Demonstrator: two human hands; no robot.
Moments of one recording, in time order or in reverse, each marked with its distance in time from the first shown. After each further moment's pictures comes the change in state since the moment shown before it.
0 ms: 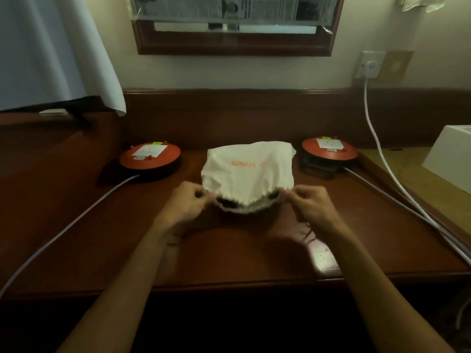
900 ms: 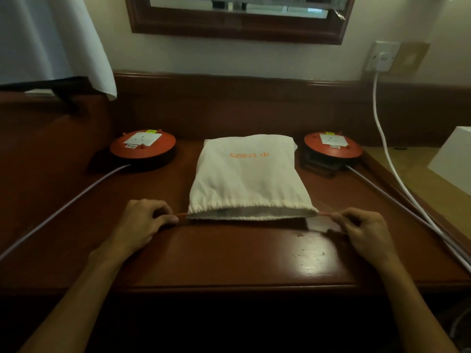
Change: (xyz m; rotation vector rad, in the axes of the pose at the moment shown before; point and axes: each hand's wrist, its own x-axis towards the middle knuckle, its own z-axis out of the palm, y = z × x) left_hand -0.017 -0.091 -0.010 0.166 0.130 0.132; right_hand -0.018 0.066 -0.094 -0.529 0.218 -0.089
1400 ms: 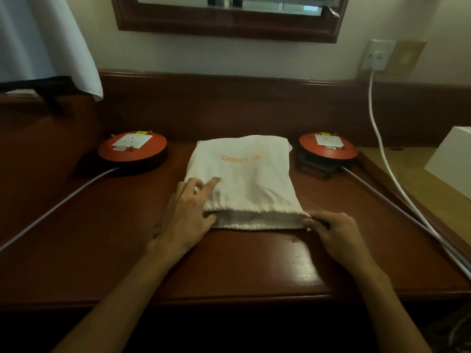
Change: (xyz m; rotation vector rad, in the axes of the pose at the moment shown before) left_hand 0.030 0.083 0.067 0.173 0.166 0.235; right_hand 0.007 -0.020 0.028 -0.149 -0.072 -0.153
